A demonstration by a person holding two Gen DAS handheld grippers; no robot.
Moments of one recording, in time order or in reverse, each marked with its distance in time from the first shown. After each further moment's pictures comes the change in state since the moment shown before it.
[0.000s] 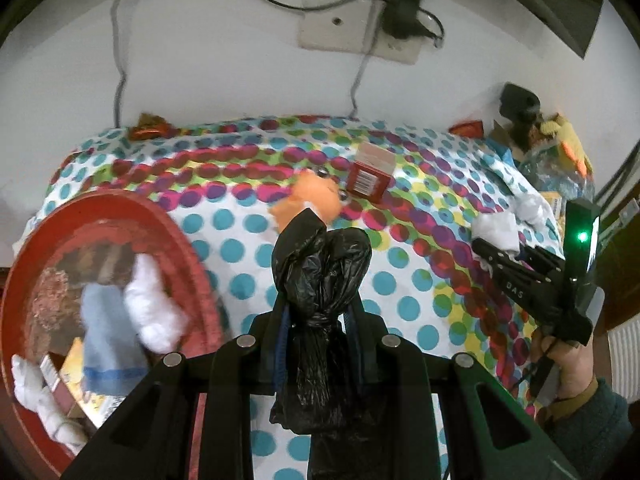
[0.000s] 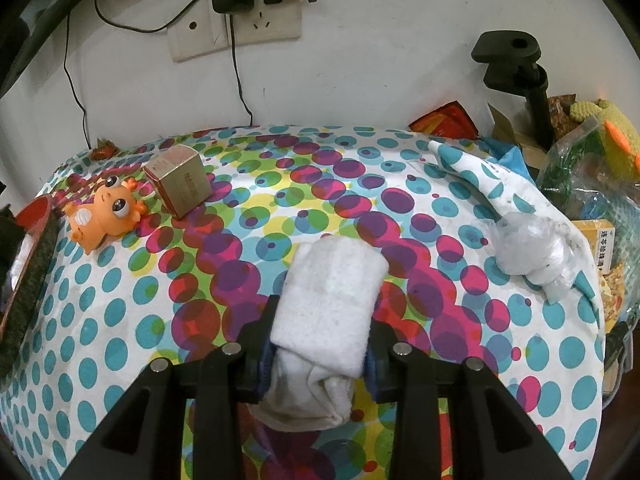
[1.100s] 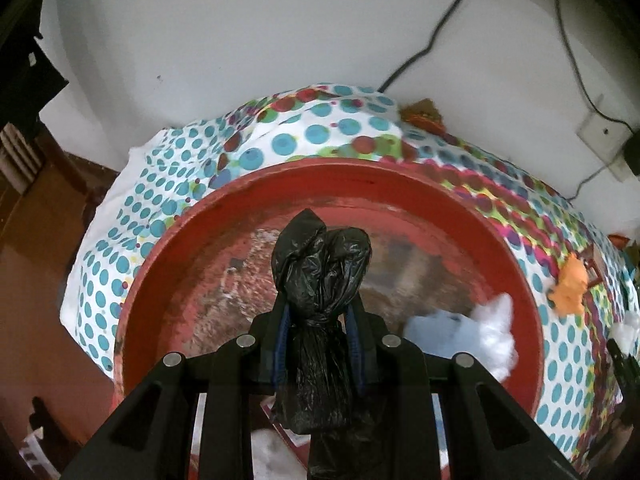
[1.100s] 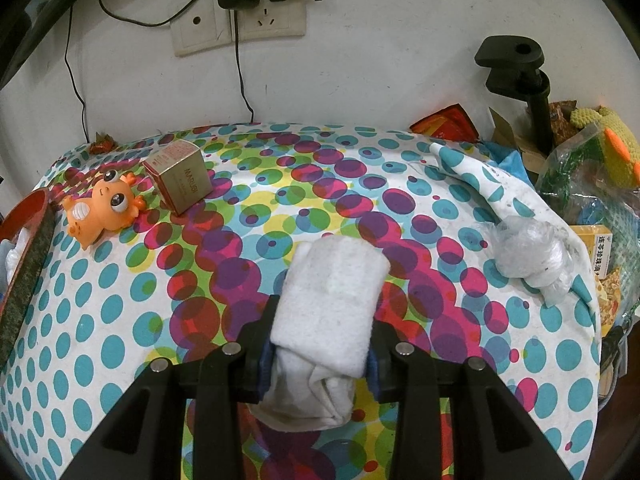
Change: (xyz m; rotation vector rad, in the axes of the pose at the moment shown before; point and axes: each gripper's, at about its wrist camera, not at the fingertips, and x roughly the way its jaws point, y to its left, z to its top) left arm -0.015 0.250 -0.025 -0.396 0.024 0.308; right arm 0.000 0.003 0.002 -0.014 0.003 -0.015
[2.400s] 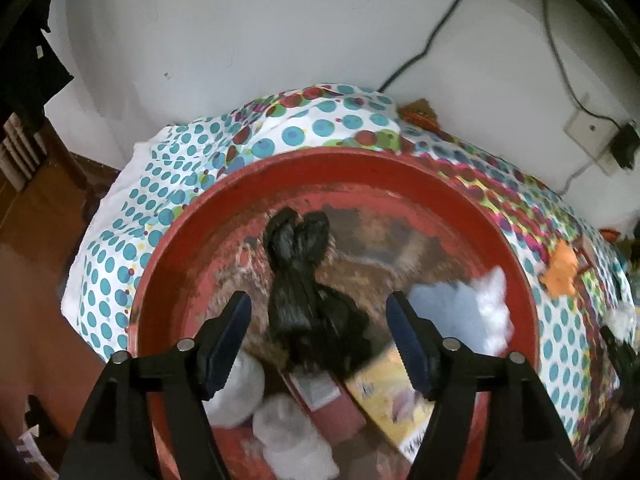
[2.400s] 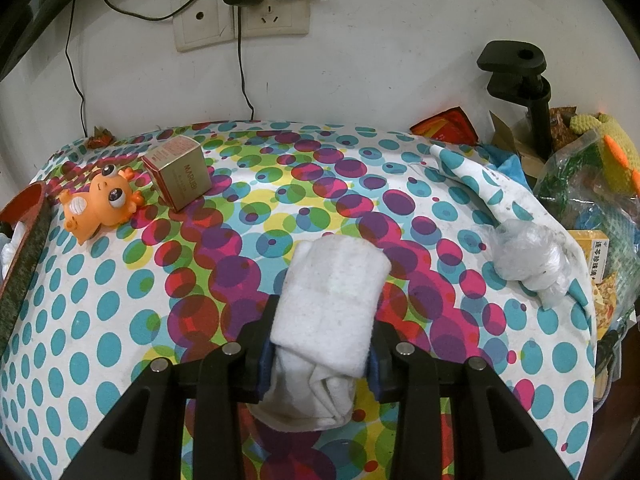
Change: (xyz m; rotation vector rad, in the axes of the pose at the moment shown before) left arm -0.025 0.008 -0.026 0.014 -0.021 -0.033; right arm 0.000 0.002 0.000 -0.017 0.002 -0.013
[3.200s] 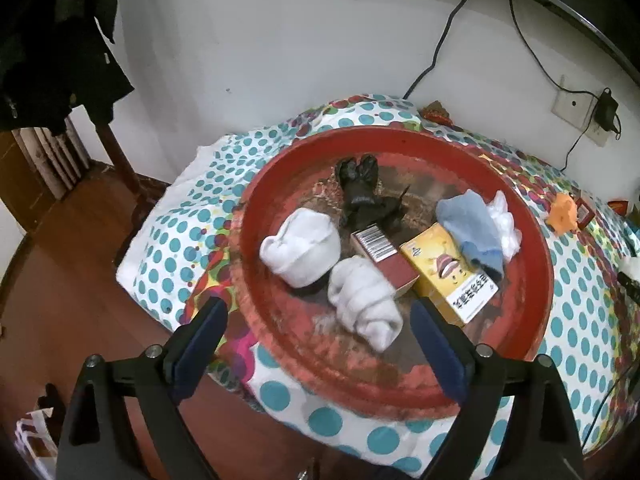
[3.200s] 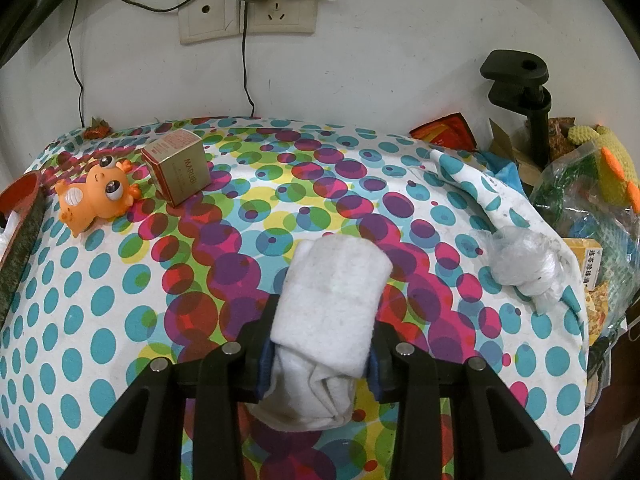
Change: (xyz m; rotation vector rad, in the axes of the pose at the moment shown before) left arm -0.076 0.026 -0.108 -0.003 -0.150 0.151; right arm 0.001 0.006 0.000 -0.041 0.002 -0.042
